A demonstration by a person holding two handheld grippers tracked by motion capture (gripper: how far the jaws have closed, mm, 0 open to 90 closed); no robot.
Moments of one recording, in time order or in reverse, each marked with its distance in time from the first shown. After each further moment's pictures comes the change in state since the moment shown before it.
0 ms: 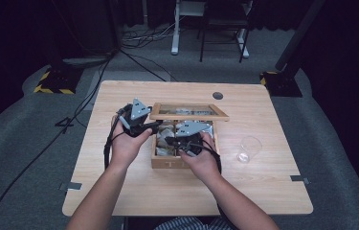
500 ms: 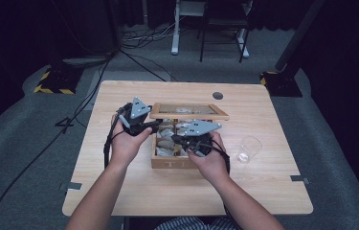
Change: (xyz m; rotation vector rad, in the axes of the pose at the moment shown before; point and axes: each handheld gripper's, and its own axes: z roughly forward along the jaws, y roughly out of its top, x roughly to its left) left arm 0.002 0.002 0.000 0.000 -0.005 0.002; right arm -0.002 0.004 -0.032 -0.032 -0.029 0.003
